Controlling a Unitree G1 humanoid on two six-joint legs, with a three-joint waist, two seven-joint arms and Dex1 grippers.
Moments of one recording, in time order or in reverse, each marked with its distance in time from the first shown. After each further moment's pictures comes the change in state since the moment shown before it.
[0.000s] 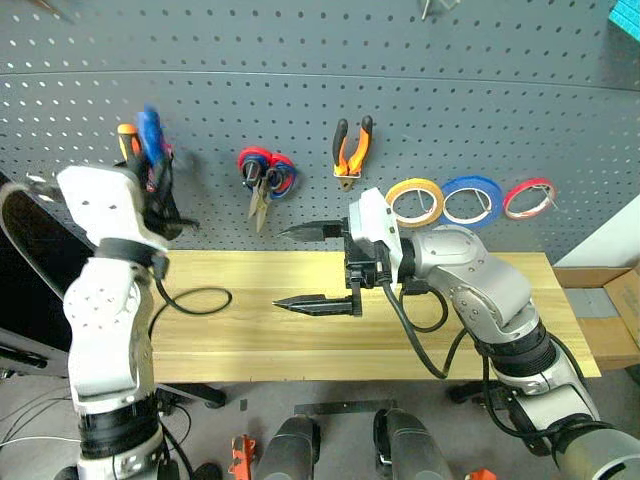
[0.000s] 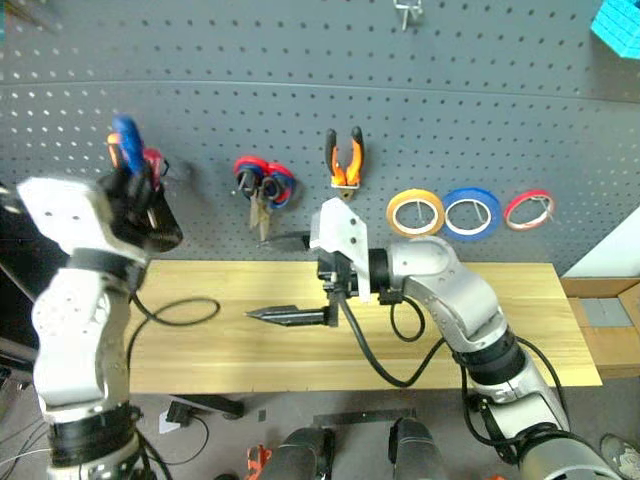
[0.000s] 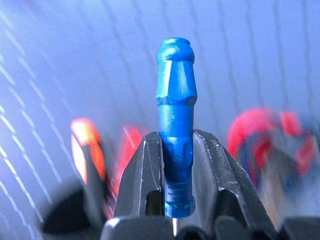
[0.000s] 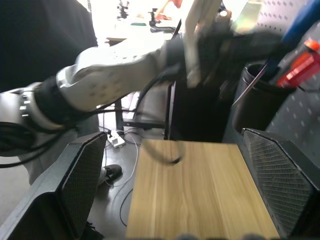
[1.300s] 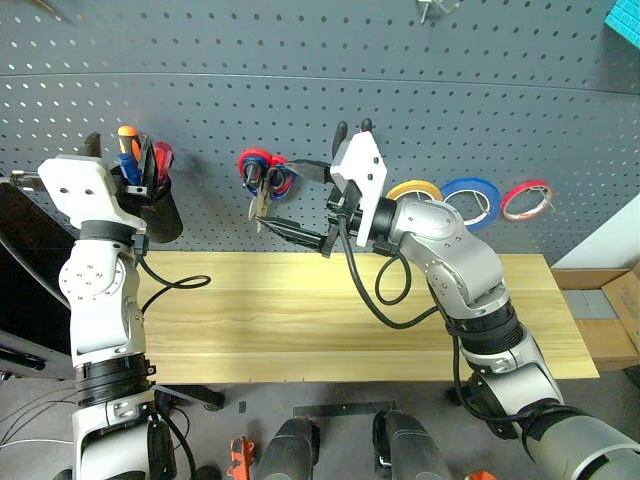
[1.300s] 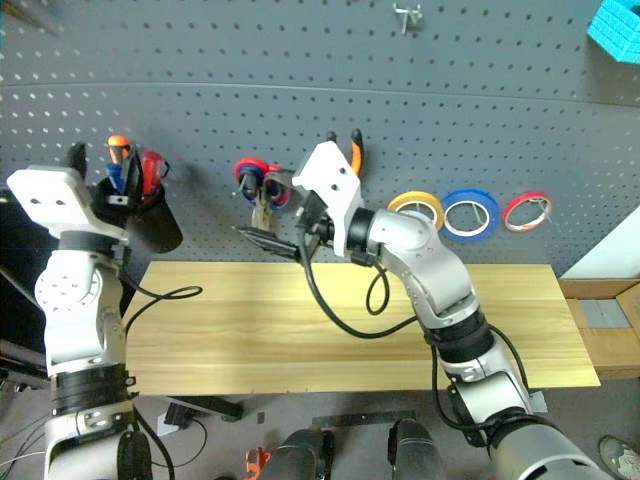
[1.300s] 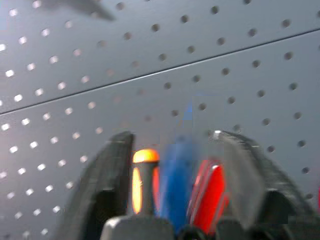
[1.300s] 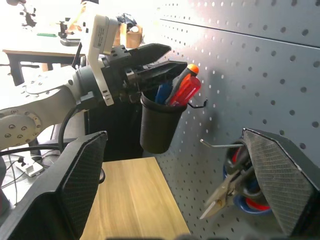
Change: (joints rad) left arm -0.058 0.058 0.010 0.477 -0.002 -0.362 0.008; right arm -0.105 0.152 -0.074 0.158 -0.175 -0.041 -0.254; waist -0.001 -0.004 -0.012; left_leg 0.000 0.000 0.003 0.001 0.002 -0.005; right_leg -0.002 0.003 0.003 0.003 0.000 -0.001
